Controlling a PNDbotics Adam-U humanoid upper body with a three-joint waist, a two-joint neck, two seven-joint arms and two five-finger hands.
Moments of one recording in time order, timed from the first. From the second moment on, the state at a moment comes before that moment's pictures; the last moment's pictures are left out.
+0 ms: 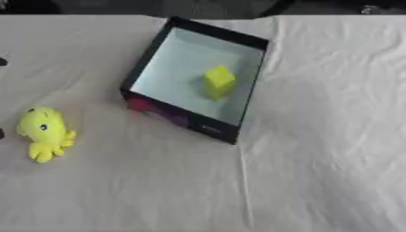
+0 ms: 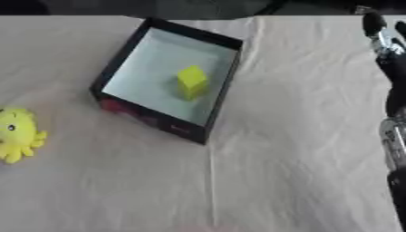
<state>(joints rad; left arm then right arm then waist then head) -0.23 1.04 -0.01 -1.75 -0.28 -0.27 -0.44 -0.20 -0.45 -0.10 -1.88 -0.39 0.01 -0.51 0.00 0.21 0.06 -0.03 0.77</state>
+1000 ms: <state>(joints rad) -0.23 0.95 -0.03 -1.54 -0.48 -0.27 -0.42 -0.19 -0.44 -0.09 -1.88 -0.38 0.02 -0.50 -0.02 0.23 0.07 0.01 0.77</state>
